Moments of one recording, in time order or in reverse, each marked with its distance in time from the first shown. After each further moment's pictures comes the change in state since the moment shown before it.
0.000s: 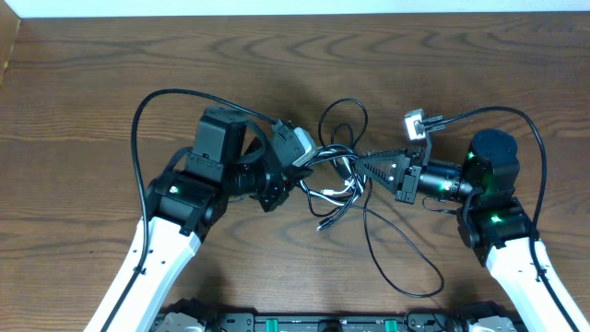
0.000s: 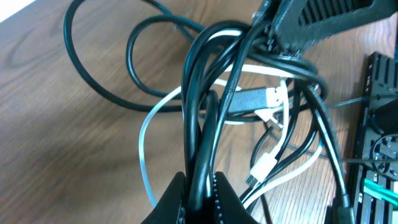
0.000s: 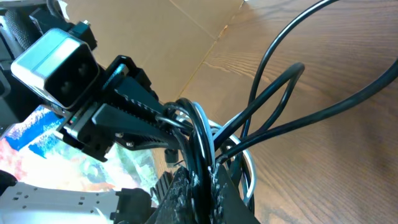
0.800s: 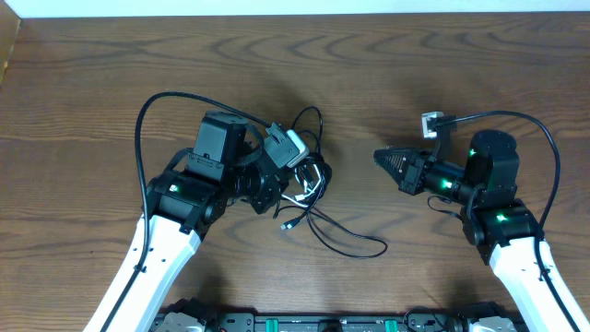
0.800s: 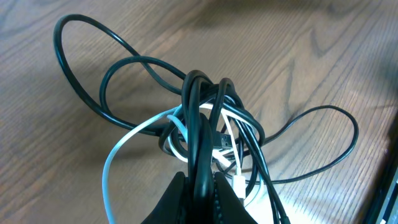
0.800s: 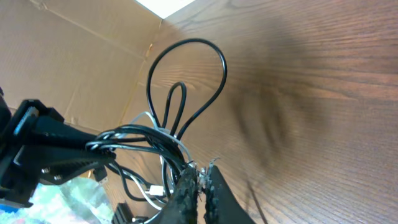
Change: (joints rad) left arm 0.006 0.006 0.000 -0.090 -0.167 0.001; right arm -0.044 0.001 0.000 -0.204 0.251 -0.049
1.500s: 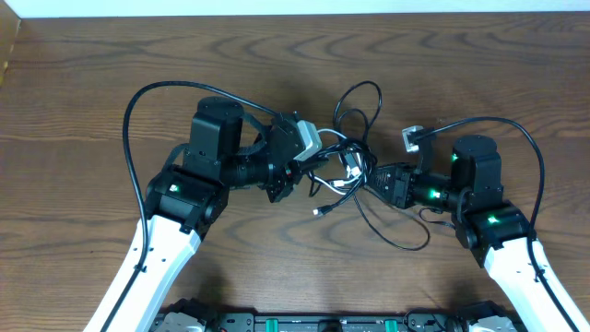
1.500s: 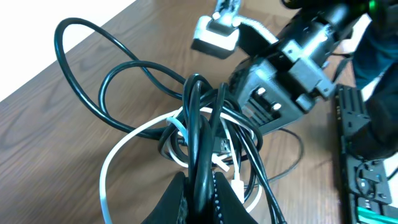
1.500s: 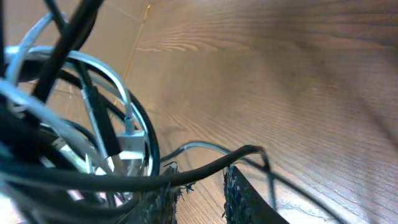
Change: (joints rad) left arm 0.000 0.000 -0.001 0.286 0.362 0.000; right arm 0.077 0.000 0.000 -0.129 -0.010 -0.047
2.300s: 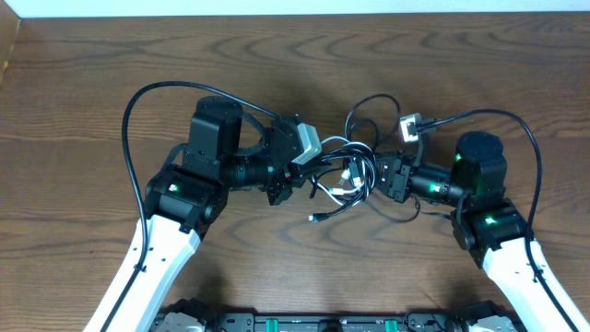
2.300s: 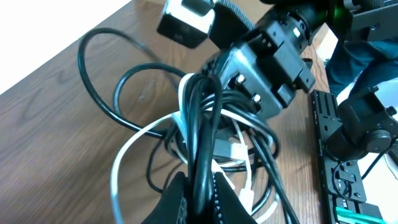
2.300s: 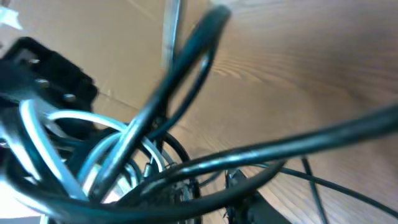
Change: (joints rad) left arm 0.001 0.003 0.000 0.000 0.084 0.000; right arm 0.024 0.000 0.000 0.247 -0.085 0.085
